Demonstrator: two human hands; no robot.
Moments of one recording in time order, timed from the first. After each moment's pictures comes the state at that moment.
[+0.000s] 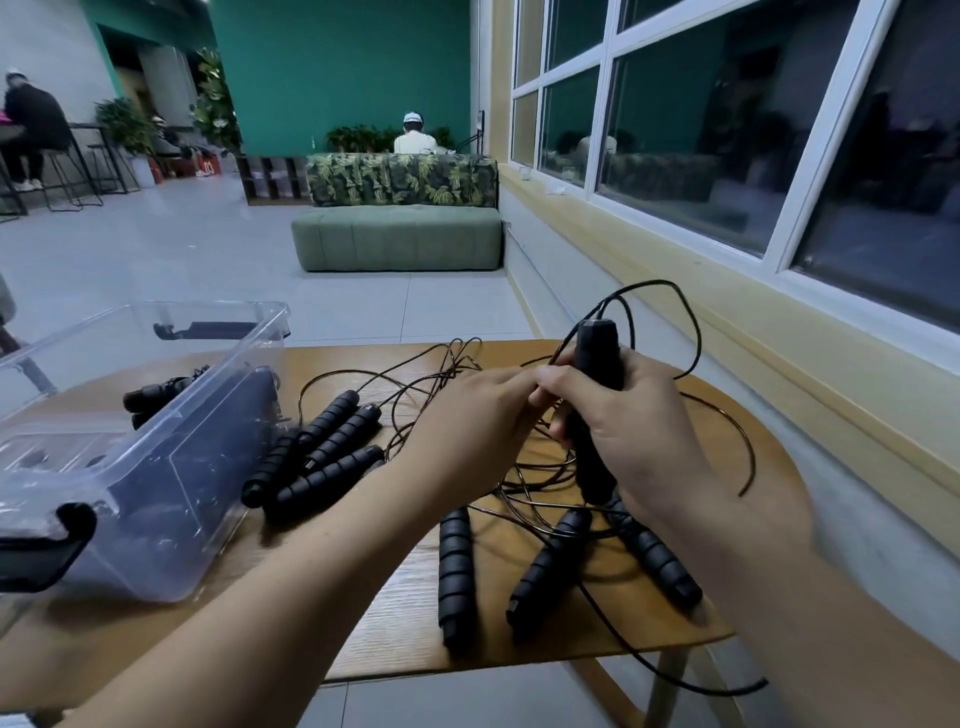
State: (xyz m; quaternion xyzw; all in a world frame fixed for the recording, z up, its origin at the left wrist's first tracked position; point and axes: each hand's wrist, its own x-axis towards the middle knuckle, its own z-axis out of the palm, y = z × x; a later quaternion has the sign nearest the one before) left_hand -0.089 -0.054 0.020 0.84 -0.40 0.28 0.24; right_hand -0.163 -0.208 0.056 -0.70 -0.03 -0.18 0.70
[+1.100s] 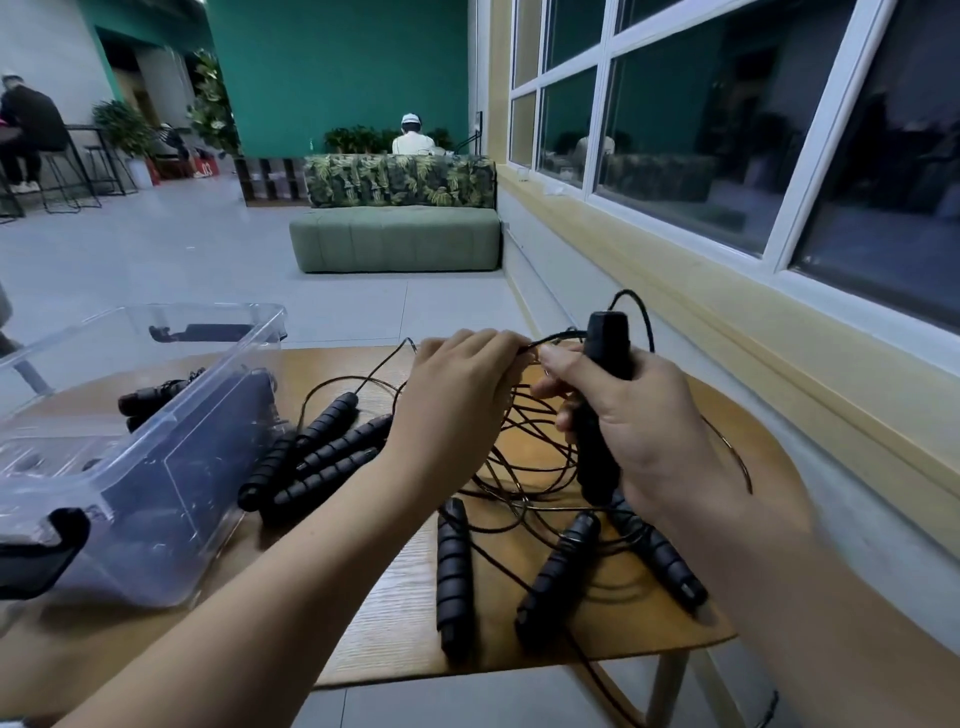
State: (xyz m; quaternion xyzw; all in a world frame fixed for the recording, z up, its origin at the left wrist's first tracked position) left_hand -0.086 -0.052 0.033 0.83 -0.31 0.39 0.23; right_hand -0.159 -0.212 0.060 -0.67 0.00 -0.17 0.72
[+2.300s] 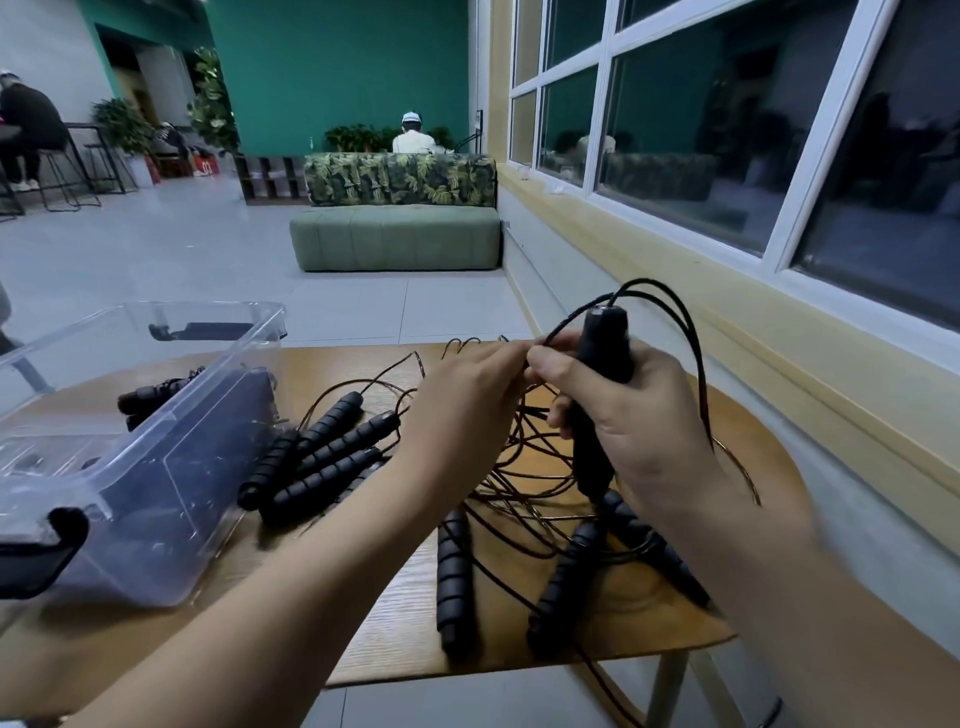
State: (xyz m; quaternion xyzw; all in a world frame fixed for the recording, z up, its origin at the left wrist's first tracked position) left_hand -0.087 -0.058 0.027 0.80 -0.35 0.39 0.30; right_hand -0.158 -0.211 0.056 -0.67 -0.06 -0.20 0.72
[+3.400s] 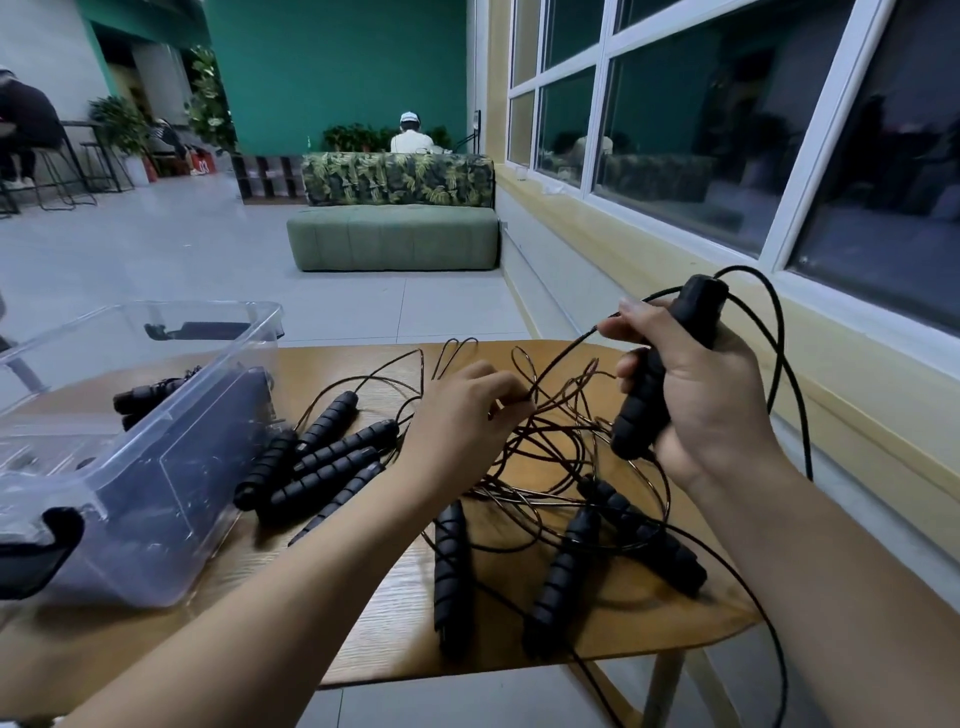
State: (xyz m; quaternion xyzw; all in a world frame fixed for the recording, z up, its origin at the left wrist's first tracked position) left_hand -0.061 -0.058 -0.004 0.86 -0.29 0.24 0.33; right_hand -0.154 -0.244 0.074 -0.57 0.02 -0.25 0.78
